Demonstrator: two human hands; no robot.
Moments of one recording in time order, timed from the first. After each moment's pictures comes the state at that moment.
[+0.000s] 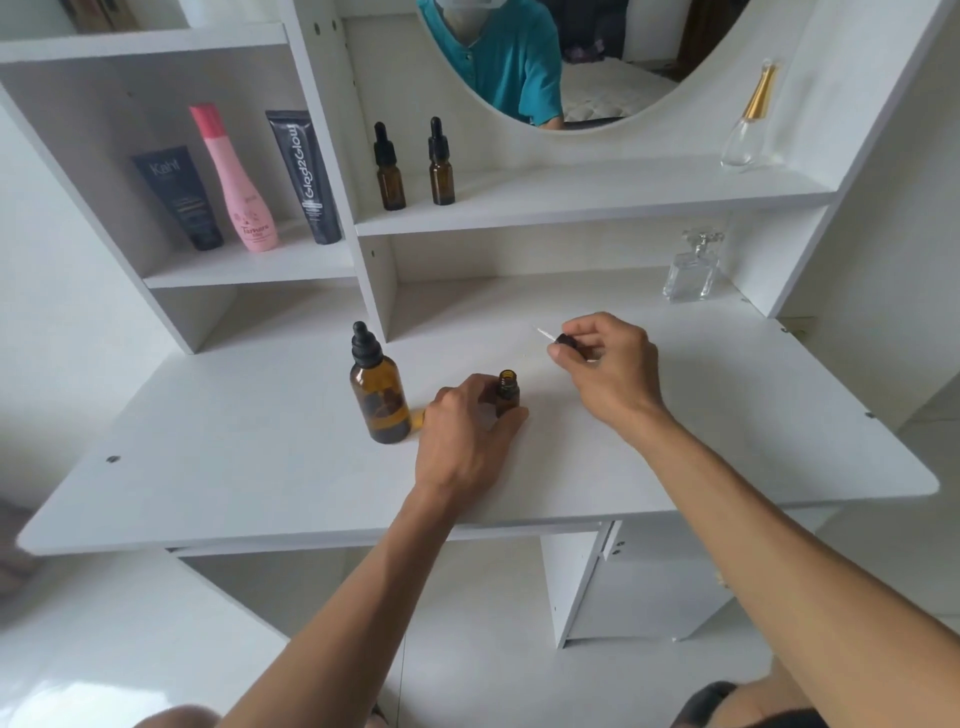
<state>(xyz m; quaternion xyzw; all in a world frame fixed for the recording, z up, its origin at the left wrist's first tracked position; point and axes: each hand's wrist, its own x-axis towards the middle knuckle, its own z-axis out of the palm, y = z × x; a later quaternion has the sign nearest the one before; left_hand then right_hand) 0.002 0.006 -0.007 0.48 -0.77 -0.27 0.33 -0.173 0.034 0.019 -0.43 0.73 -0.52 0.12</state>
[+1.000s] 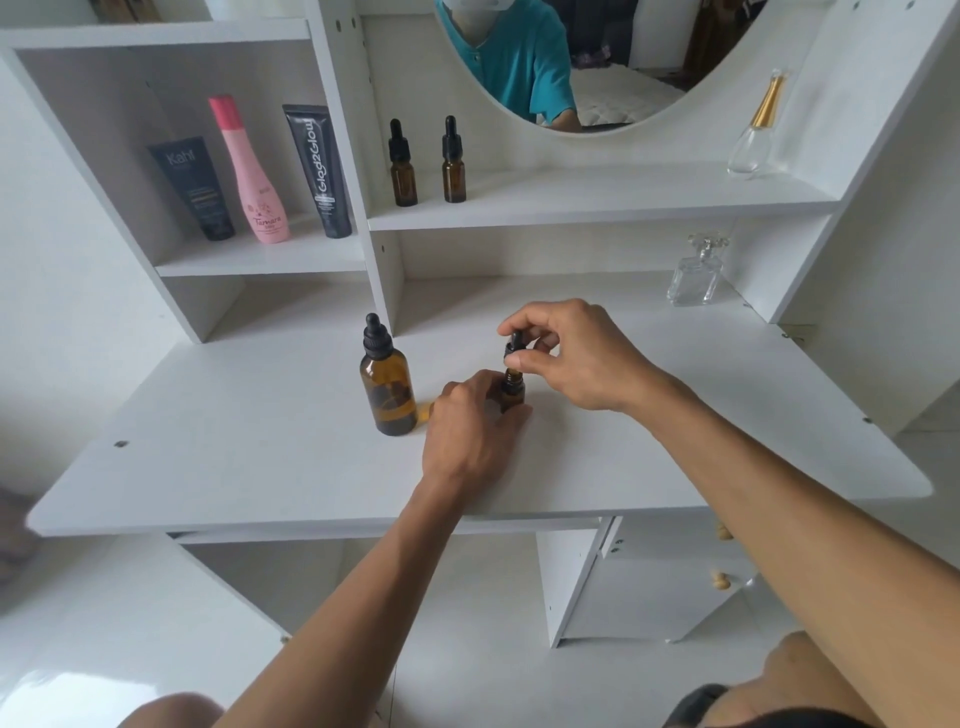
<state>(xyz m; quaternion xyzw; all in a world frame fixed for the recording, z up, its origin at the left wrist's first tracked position) 0.002 0.004 -0.008 0.47 -0.77 -0.29 0.34 -0.146 0.037 0.071 -0.65 0.66 -0.33 0.17</state>
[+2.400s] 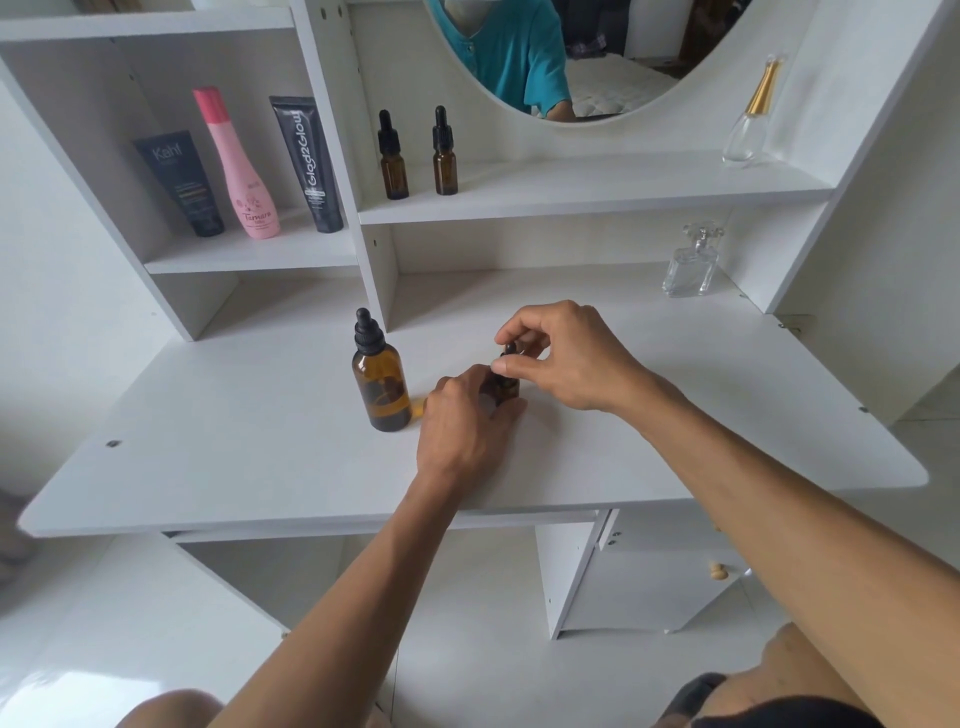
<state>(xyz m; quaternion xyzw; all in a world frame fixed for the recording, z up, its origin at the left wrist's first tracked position) 0.002 0.003 -0.011 0.47 -0.76 -0.29 0.35 -0.146 0.038 0.062 -0.65 0.66 -0.34 0.17</state>
